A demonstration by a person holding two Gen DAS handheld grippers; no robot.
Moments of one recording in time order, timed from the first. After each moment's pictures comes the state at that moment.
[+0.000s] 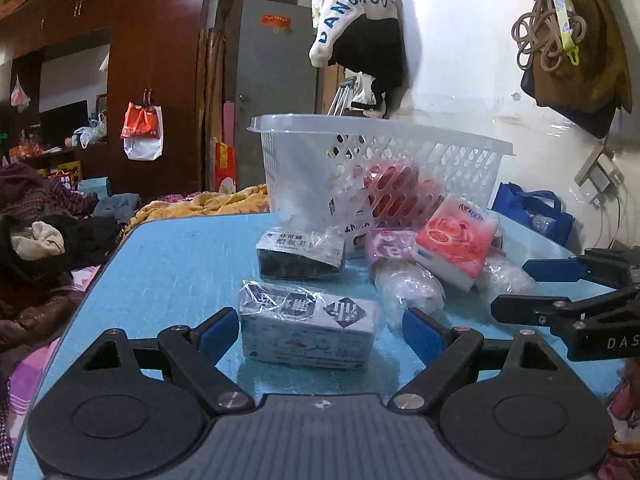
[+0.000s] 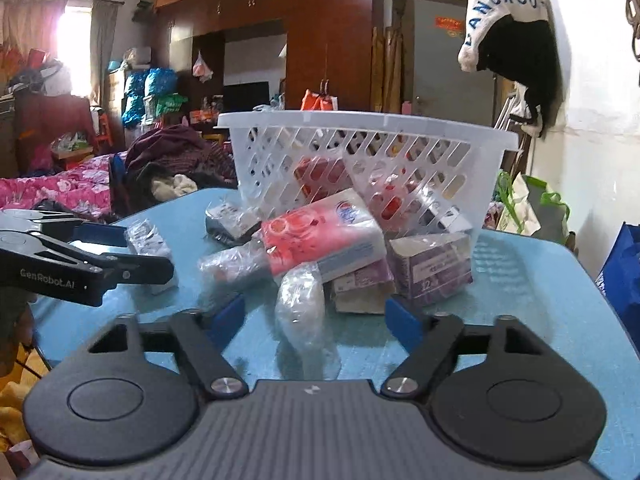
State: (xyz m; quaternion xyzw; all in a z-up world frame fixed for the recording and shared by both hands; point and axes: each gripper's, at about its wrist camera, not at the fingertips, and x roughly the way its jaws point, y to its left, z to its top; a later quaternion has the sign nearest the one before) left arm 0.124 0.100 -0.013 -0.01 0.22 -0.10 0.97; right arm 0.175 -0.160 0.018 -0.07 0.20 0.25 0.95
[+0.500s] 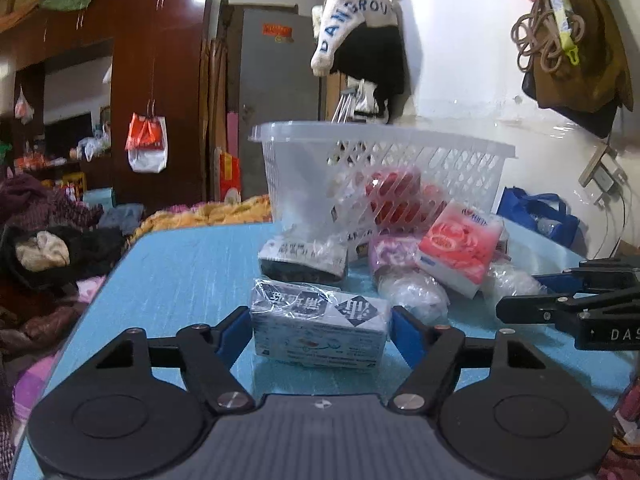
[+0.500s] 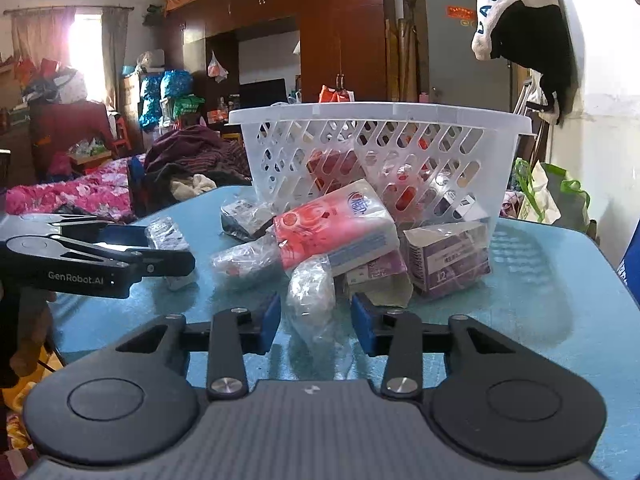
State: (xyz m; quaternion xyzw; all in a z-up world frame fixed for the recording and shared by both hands) left arm 0.123 0.093 -0.013 0.00 0.19 -0.09 0.98; right arm 0.177 -0.168 0.016 -0.05 0.21 0.28 0.94
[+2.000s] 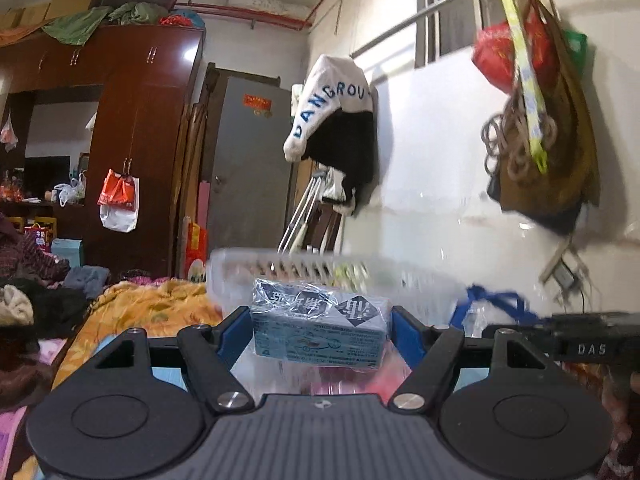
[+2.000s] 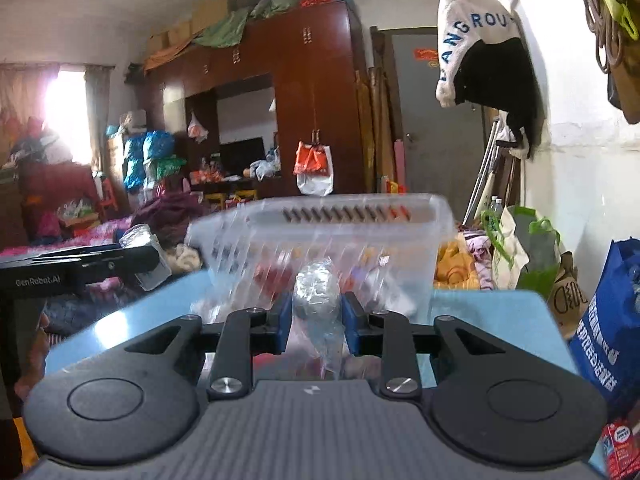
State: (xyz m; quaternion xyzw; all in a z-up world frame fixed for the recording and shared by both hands) left arm 0.138 0.085 0.073 -0.05 0.08 -0.14 0.99; right arm 0.200 -0.212 0.088 0.01 0.14 0.25 0.96
